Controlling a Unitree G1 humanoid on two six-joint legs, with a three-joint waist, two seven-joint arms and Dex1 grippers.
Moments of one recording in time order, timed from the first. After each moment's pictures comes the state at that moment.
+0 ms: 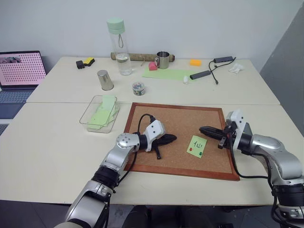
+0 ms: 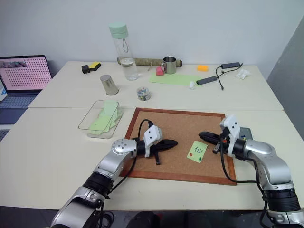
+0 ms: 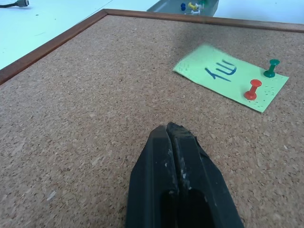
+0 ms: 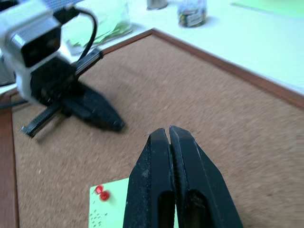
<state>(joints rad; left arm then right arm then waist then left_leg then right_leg) -0.52 0.28 -0.30 0.40 -0.11 -0.01 -0.95 -0.26 -0.62 -0.09 -0.15 0.49 0.54 0.89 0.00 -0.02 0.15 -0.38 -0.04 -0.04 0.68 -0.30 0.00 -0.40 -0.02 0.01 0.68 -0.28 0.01</state>
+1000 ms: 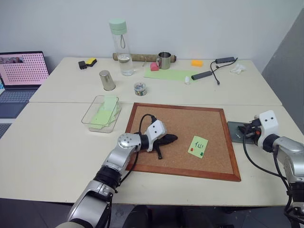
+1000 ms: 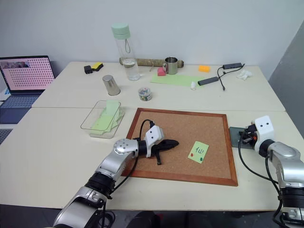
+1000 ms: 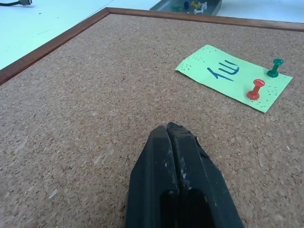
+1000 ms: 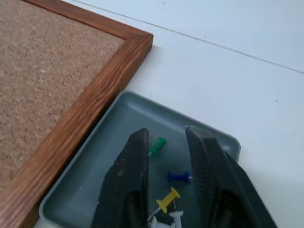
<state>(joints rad) -0.52 0.26 -0.29 0.41 -0.08 -0.01 -0.94 -0.26 -0.69 -0.21 0.13 0.24 0.48 0.57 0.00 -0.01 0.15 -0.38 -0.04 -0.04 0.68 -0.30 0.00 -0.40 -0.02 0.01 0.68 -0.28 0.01</state>
